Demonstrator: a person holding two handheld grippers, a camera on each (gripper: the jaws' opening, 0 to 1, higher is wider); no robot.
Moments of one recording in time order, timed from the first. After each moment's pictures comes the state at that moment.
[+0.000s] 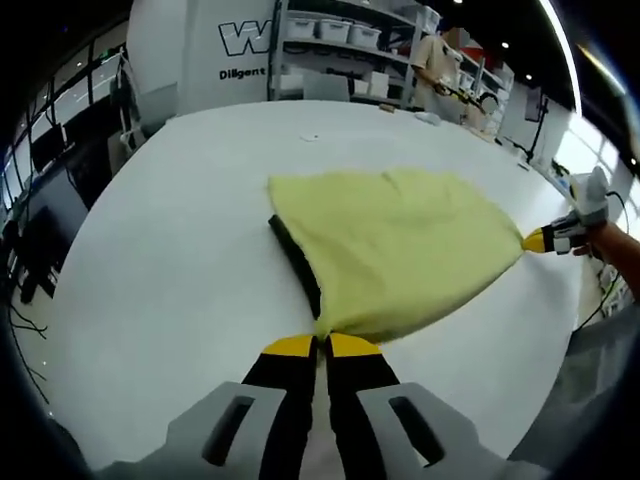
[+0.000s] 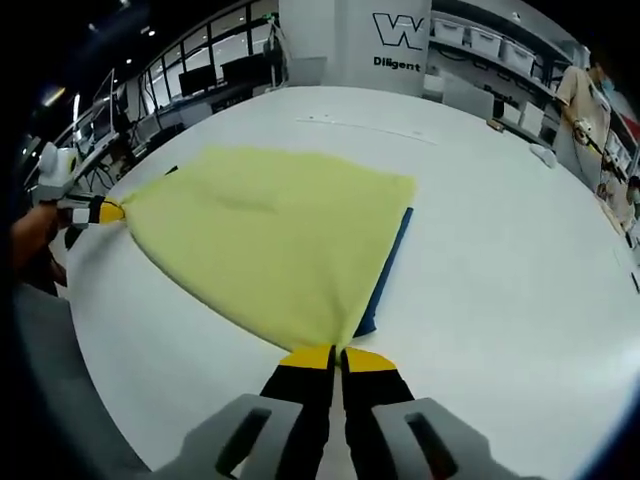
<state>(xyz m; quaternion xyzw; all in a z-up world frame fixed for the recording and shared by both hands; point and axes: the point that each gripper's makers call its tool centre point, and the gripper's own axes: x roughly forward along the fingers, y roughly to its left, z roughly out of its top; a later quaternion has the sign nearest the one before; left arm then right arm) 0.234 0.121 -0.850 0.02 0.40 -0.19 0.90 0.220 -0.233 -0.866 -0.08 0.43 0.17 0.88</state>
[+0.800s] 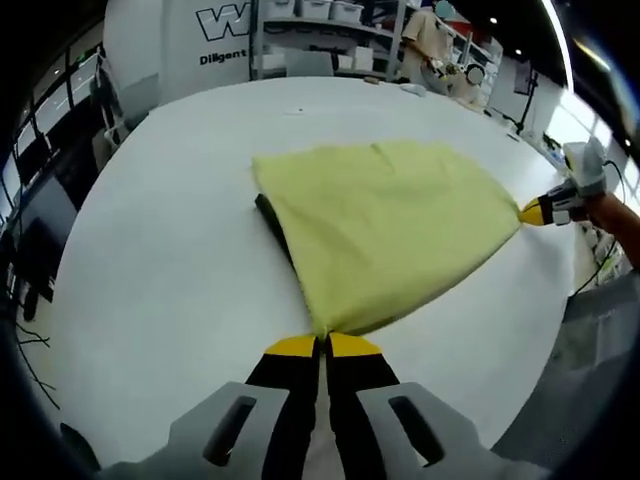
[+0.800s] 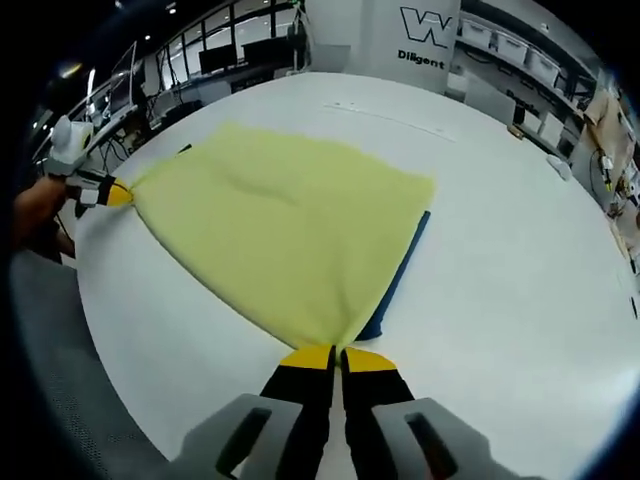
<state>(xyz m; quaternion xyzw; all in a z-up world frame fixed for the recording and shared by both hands) 0.209 0.128 -0.857 0.06 0.43 -0.21 0.87 0.194 -0.221 -0.865 -0.12 0.46 0.20 0.86</state>
